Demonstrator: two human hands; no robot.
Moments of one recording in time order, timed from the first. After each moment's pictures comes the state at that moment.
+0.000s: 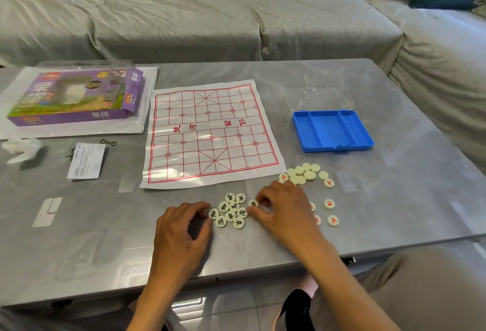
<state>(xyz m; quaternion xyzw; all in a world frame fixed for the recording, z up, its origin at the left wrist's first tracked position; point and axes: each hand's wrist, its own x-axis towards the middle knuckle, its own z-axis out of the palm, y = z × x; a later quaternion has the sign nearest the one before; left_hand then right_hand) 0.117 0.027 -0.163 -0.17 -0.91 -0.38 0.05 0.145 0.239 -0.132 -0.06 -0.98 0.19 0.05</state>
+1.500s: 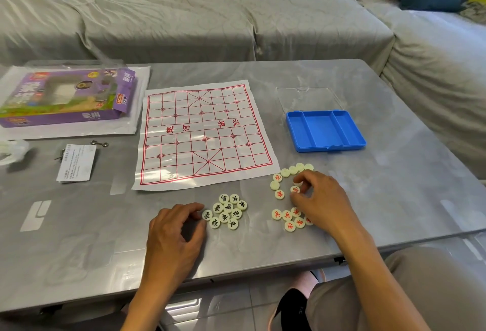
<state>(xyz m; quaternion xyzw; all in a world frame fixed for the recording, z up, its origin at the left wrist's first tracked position) 0.118 0.027 -0.162 -0.16 -0.91 -0.38 0.05 0.151 0.312 -0.131 -0.23 -0.95 0.22 0.02</state>
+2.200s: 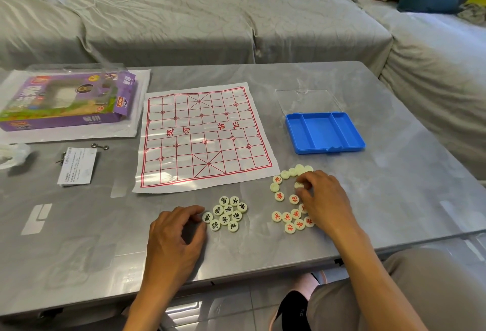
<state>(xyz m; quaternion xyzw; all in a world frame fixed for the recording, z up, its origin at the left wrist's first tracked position) 0.117 0.027 -0.162 -0.16 -0.91 -0.38 0.05 0.147 0.319 -0.138 -0.23 -0.96 0.17 0.03</state>
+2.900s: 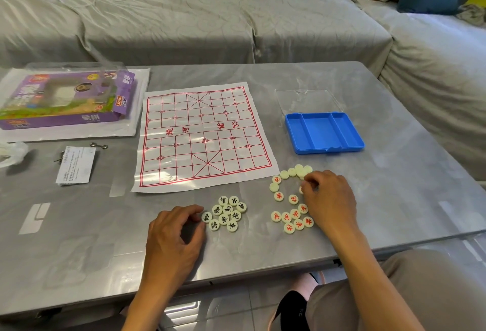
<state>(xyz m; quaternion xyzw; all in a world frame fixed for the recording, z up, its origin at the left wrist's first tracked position) 0.118 0.027 -0.163 -0.16 -0.91 -0.38 0.04 0.149 0.317 -0.138 -0.28 -0.94 0.16 0.10</state>
